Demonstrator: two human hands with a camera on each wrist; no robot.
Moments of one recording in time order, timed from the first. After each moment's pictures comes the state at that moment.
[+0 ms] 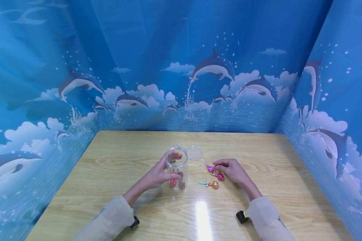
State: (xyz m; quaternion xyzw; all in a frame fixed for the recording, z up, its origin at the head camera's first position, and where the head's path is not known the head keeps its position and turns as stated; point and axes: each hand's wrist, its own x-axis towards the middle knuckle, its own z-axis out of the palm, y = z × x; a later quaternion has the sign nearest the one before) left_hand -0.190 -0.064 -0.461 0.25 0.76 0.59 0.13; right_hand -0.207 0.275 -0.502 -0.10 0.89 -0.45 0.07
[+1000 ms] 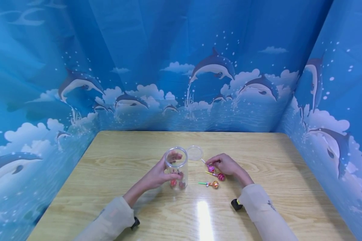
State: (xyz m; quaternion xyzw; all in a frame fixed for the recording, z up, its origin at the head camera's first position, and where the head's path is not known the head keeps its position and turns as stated) left_hand -0.190 -0.063 -0.462 0.24 0.77 0.58 0.13; right_hand -0.242 0.262 -0.499 -0.20 0.88 -0.41 0.13
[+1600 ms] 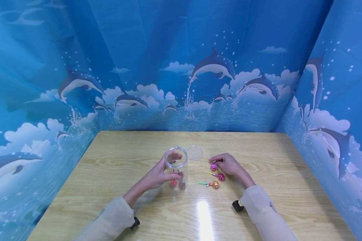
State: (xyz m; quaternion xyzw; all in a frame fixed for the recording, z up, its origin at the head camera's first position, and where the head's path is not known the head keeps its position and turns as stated) left_hand -0.189 -0.063 -0.461 0.23 0.77 0.58 0.14; right_hand -0.238 0.266 -0.499 -0.14 0.91 -0.38 0.11
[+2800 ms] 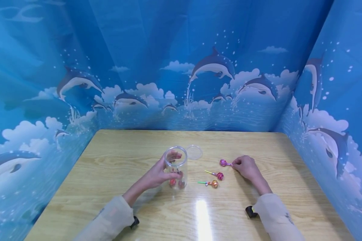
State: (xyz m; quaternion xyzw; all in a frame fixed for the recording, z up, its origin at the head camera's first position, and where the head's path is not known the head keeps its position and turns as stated) left_hand -0.189 -0.063 -0.462 0.23 0.77 0.58 0.13; right_hand -0.214 0.321 -0.498 -0.05 0.95 -0.30 0.02
